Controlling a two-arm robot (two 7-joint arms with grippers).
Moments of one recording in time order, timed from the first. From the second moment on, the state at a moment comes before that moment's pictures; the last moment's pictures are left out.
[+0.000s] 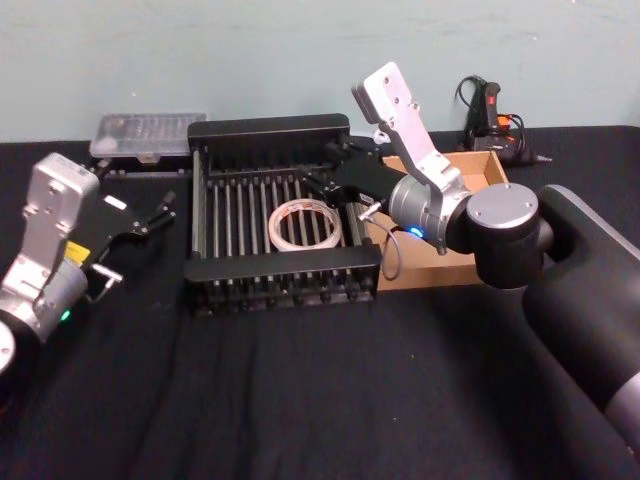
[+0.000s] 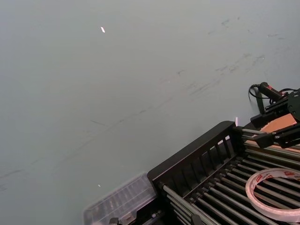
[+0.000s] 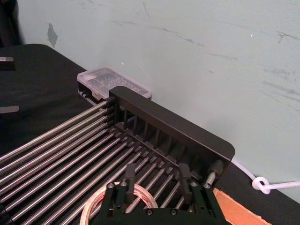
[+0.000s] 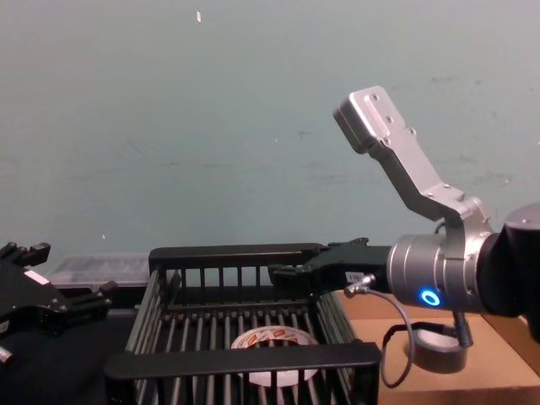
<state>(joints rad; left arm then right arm) -0.20 0.60 0.45 -1.41 -0.25 -0.12 0.03 0.60 0.15 -0.55 -1.04 0.17 0.16 0.33</state>
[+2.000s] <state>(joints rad) -0.20 0.60 0.45 -1.41 -0.25 -0.12 0.03 0.32 0.31 -0.34 -1.42 0.16 0.17 0.27</state>
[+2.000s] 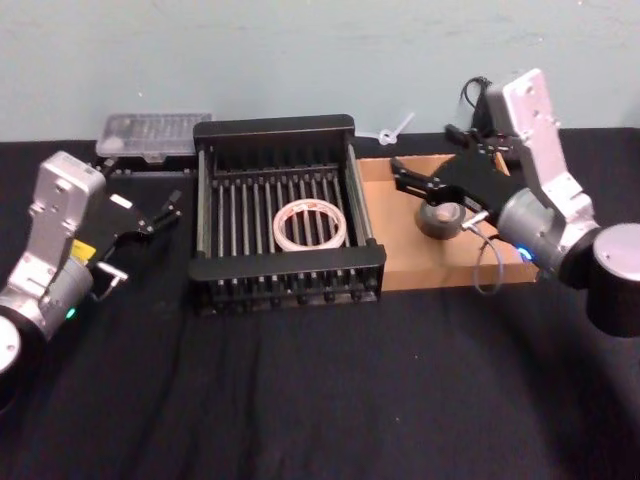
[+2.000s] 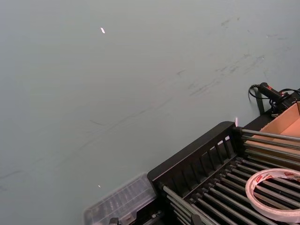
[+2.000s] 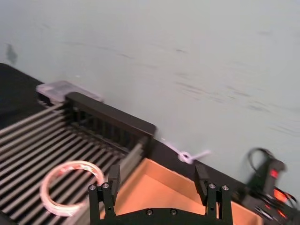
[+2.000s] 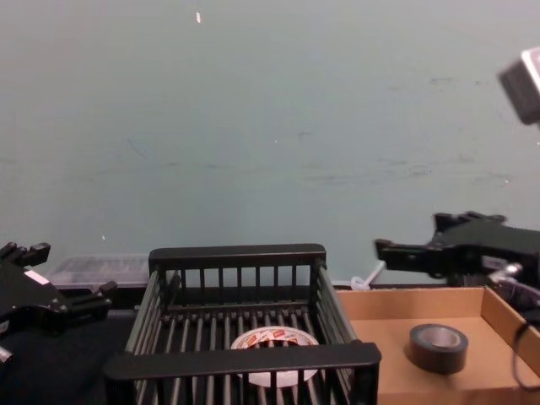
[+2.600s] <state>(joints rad) -0.20 0.60 0.45 -1.41 -0.25 -0.12 0.03 0.25 0.27 -0.27 -1.36 0.04 0.09 0.11</state>
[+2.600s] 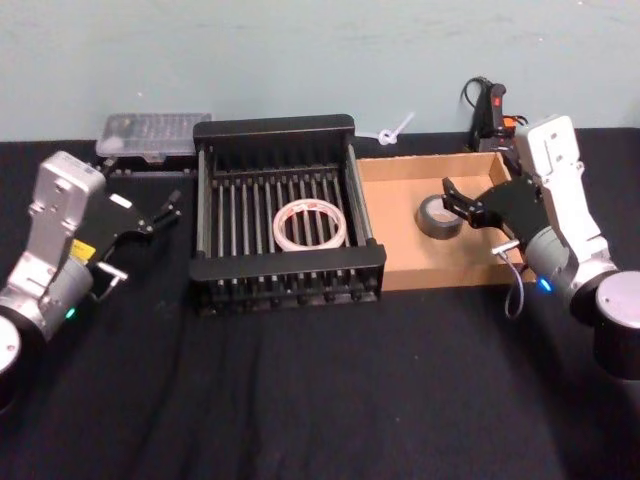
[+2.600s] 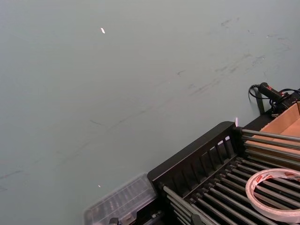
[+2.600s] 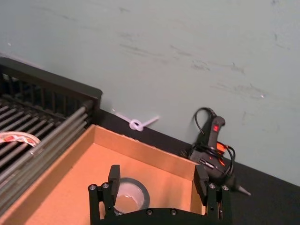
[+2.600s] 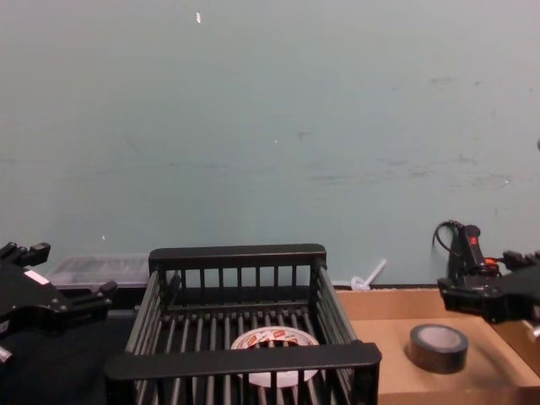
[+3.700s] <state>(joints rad) -0.20 0.60 0.45 -1.41 -0.25 -0.12 0.03 0.25 0.26 -0.26 -1.32 0.01 0.08 0.09</state>
